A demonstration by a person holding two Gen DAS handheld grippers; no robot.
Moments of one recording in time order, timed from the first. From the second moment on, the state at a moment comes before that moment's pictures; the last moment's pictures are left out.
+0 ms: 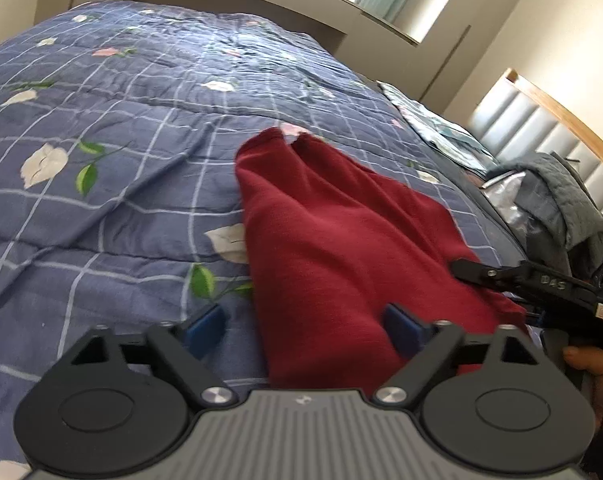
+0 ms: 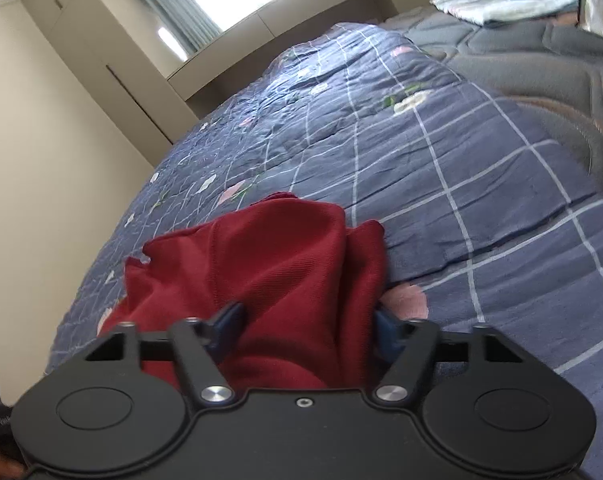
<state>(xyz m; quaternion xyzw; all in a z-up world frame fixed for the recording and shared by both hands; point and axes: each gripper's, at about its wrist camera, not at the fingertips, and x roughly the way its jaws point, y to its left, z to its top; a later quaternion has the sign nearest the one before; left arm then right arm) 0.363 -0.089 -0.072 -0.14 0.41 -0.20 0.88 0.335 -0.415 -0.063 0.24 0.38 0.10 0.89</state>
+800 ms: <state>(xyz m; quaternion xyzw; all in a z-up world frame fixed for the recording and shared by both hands) 0.359 -0.006 0.021 -0.07 0.34 -0.15 0.92 0.360 -0.274 0.005 0.18 0.28 0.21 0.92</state>
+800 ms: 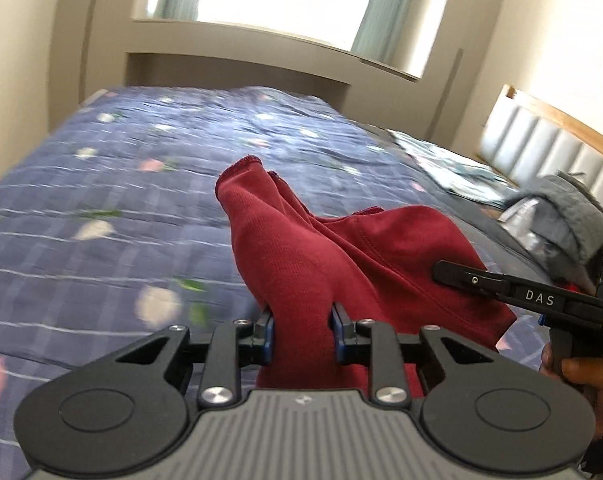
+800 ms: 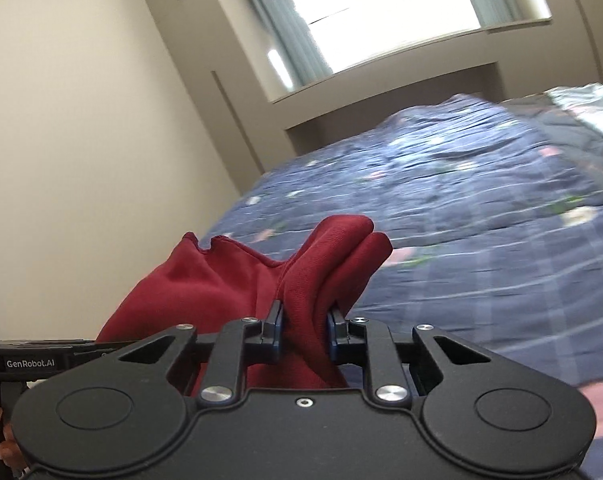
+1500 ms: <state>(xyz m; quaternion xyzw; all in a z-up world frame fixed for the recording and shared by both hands) 0.363 0.076 -0.037 -0.10 0.38 -0.09 0.91 0.373 -0.204 -0.040 0.12 0.33 0.20 0.91</state>
